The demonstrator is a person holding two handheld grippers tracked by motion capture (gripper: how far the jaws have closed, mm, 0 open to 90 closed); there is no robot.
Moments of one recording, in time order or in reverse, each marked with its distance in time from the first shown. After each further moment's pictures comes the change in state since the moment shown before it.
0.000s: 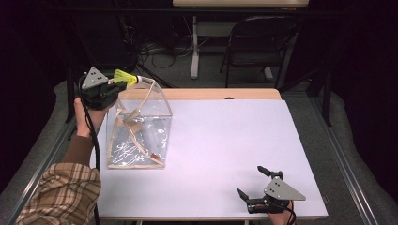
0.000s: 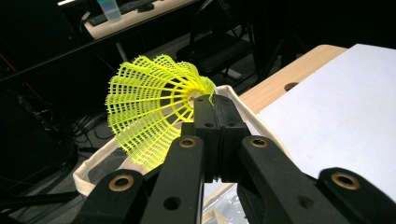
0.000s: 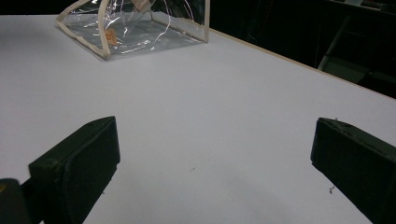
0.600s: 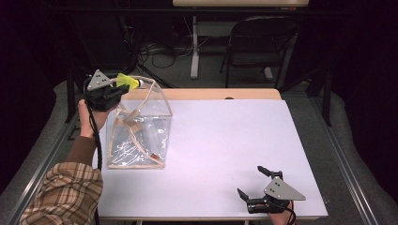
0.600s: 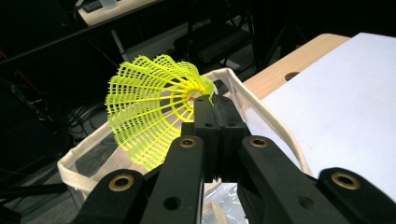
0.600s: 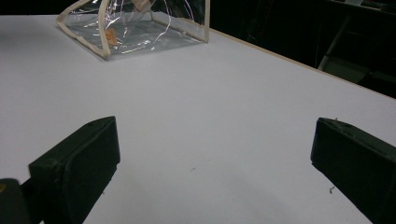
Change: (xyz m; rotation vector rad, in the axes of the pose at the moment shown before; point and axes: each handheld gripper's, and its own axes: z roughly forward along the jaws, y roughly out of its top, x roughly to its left) left arm -0.001 -0.010 0.013 0.037 -0.010 -0.014; right arm 0.000 0.000 0.000 -0.002 0.001 0.001
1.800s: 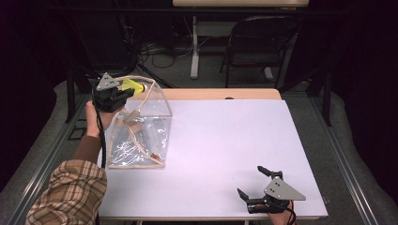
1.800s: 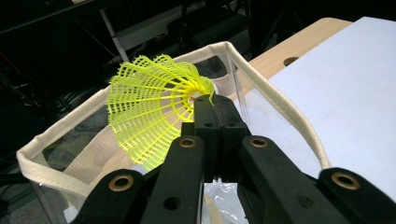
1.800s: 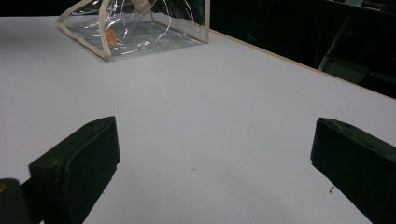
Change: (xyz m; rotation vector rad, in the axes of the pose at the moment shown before) left arm 0.000 -0.010 0.023 0.056 -0.024 -0.022; right arm 0.000 0.000 0.000 -0.002 0.001 0.002
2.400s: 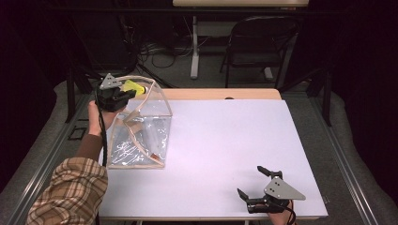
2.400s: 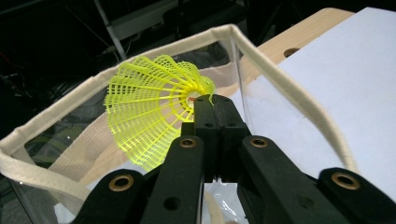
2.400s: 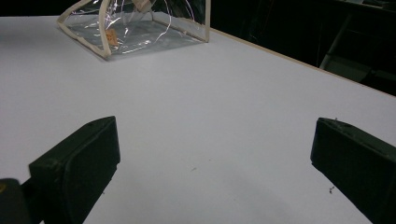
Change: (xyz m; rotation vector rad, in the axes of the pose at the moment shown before) left arm 0.006 -0.005 0.013 0.047 -0.018 -0.016; right arm 0.000 -0.001 0.001 0.003 0.002 0.006
